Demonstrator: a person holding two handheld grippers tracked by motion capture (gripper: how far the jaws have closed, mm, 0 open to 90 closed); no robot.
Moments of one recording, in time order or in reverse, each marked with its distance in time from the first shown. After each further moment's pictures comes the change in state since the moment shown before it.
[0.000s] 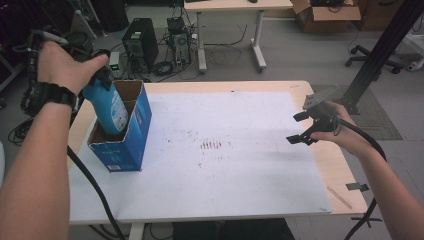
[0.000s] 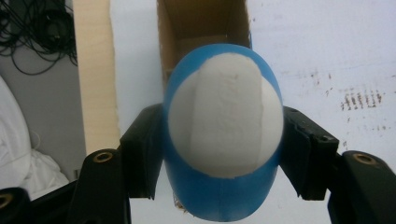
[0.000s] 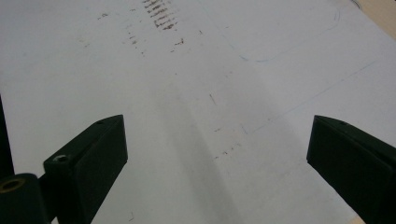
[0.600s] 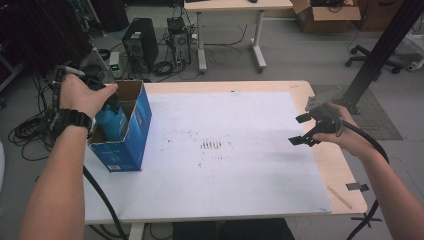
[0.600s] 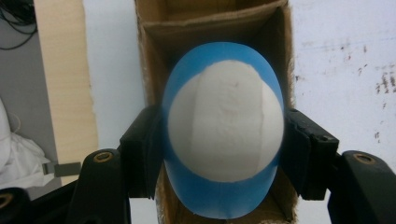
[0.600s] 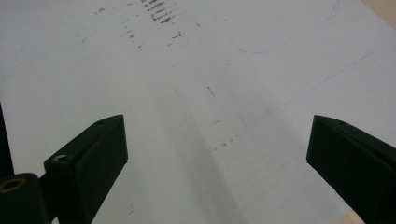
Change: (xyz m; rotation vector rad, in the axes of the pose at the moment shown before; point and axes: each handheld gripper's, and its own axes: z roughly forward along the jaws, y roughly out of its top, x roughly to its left) left arm 0.003 -0.019 0.073 0.093 -0.018 -0.012; right arm -0.002 -0.008 -0.001 0.006 -0.002 0.019
